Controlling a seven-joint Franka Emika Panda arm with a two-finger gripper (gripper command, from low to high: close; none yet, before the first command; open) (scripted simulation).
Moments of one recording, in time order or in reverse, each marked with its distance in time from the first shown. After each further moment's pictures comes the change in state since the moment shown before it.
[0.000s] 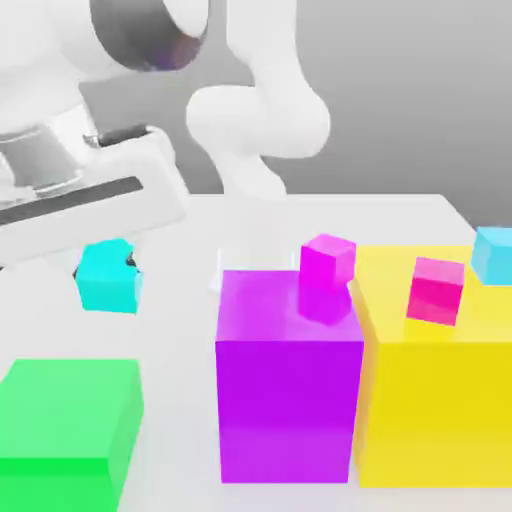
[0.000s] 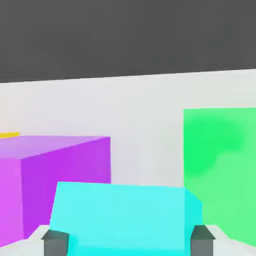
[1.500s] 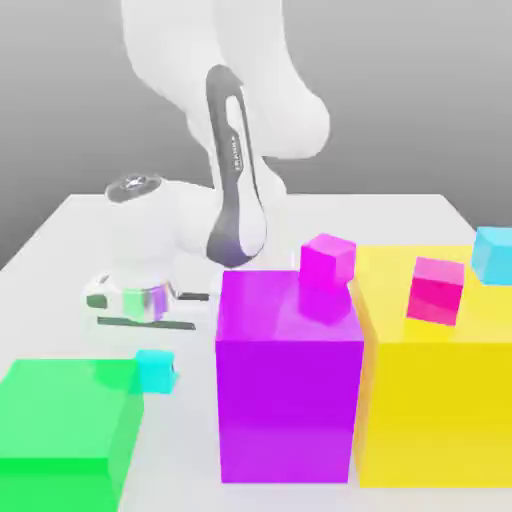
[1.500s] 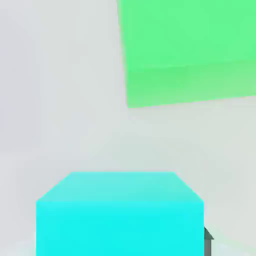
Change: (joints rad) arm -0.030 0.307 -0.133 -0.658 -0.230 1.147 -0.022
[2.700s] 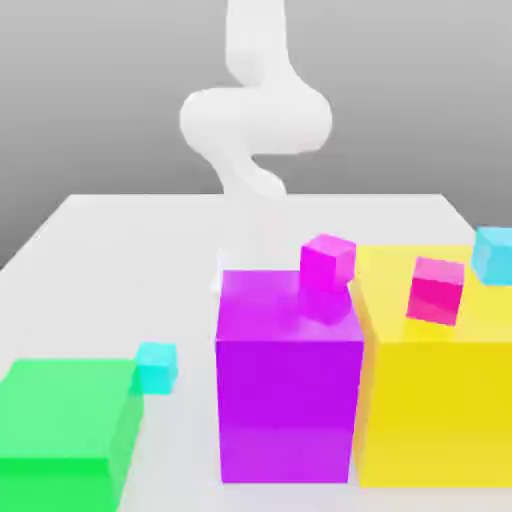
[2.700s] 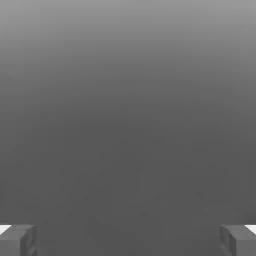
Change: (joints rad) arm 0.404 -0.858 0.063 0.593 -0.056 -0.725 0.423
